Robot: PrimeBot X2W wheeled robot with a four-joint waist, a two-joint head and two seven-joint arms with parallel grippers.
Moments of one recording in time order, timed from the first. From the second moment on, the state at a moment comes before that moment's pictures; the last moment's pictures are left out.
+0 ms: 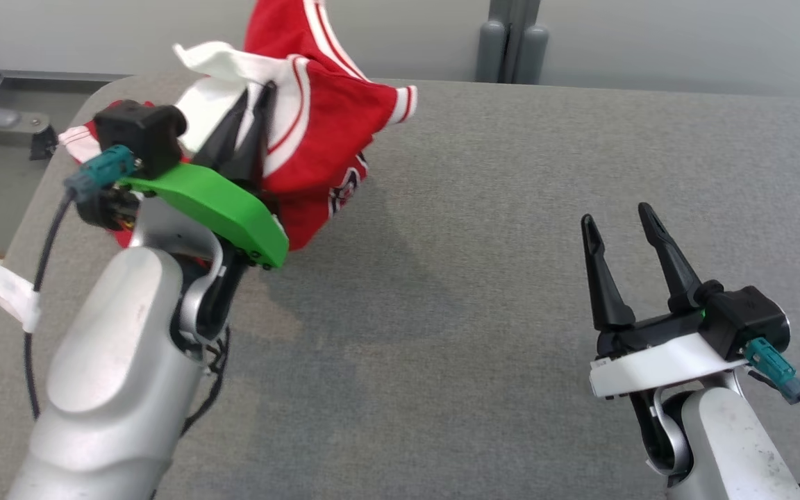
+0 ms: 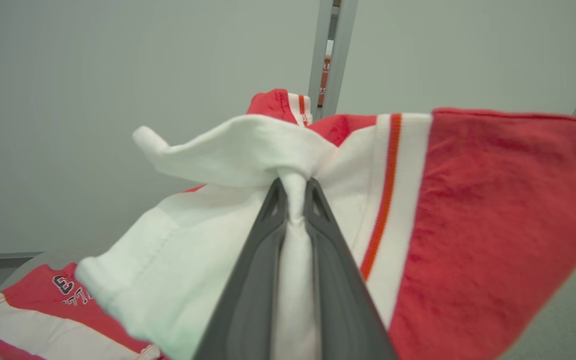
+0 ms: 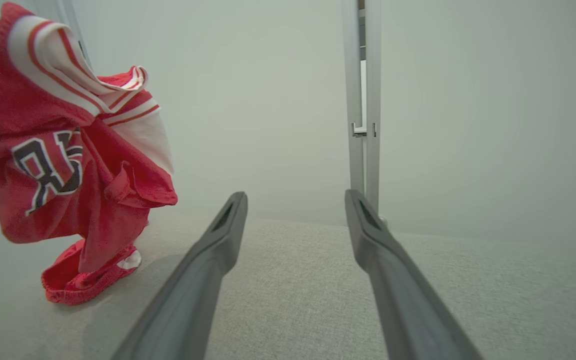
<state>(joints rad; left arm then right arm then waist) -0.68 0.26 -0.46 0.26 -0.64 -0.02 0.05 -0.17 -0.05 0.11 0.07 0.15 0.13 -0.26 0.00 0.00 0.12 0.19</state>
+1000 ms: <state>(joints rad) -0.78 0.05 -0.66 0.73 -0.73 0.05 -0.23 -0.21 -0.05 0.05 0.05 0.21 0.13 -0.26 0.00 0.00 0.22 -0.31</state>
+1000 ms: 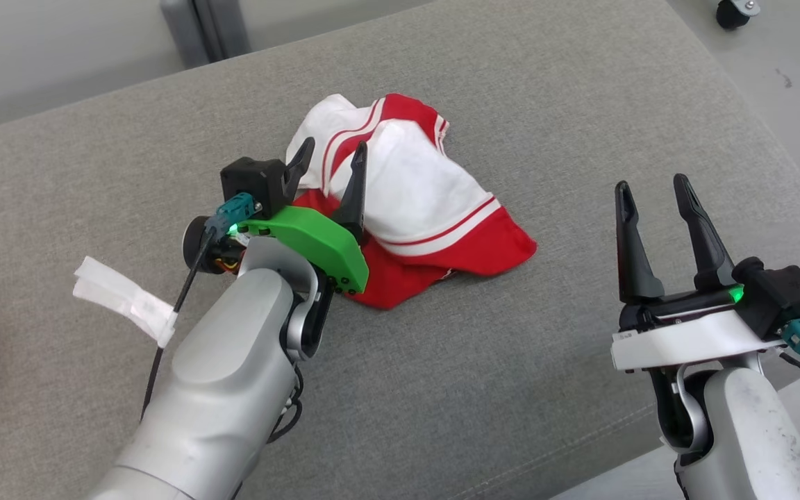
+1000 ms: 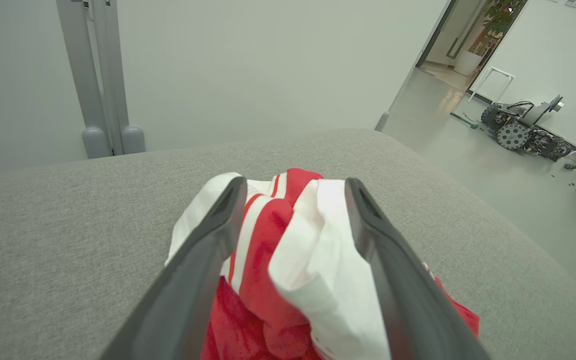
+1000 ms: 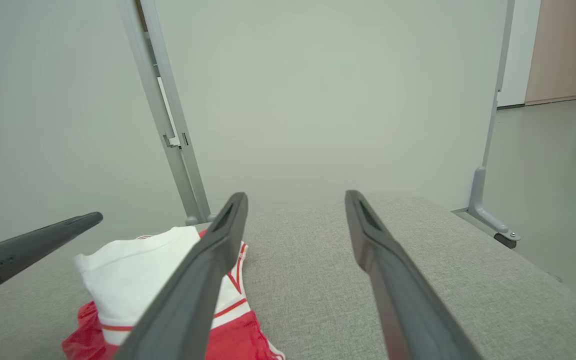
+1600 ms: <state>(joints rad) -0.23 0.15 -0.47 0.21 -0.41 0.09 -0.26 -0.09 -0.05 0.01 0.06 0.17 0.13 -0.26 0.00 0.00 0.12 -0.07</state>
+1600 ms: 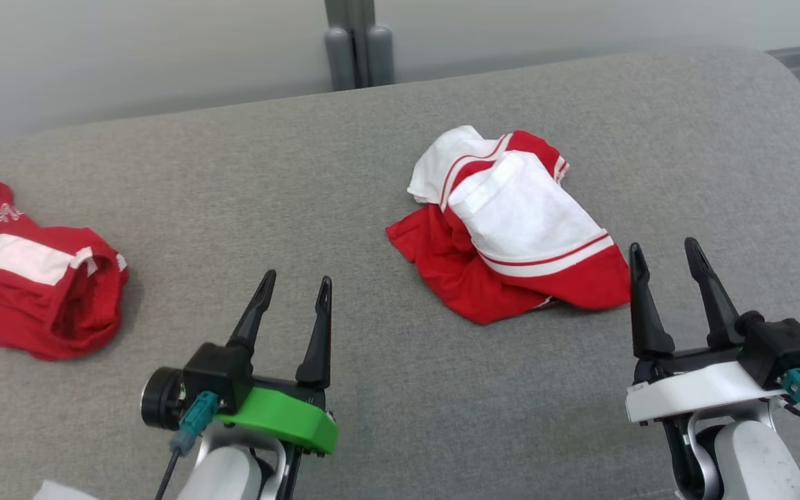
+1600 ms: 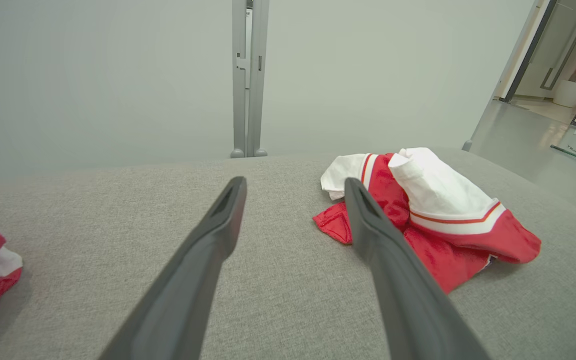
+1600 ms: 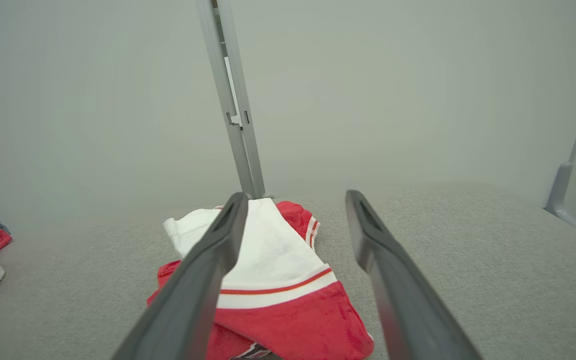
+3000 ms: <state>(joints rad) -0.03 0.05 -0.32 0.09 -0.33 0.04 -0.26 -0.12 -0.05 -0.08 0.23 0.17 0.13 -0.26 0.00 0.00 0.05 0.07</state>
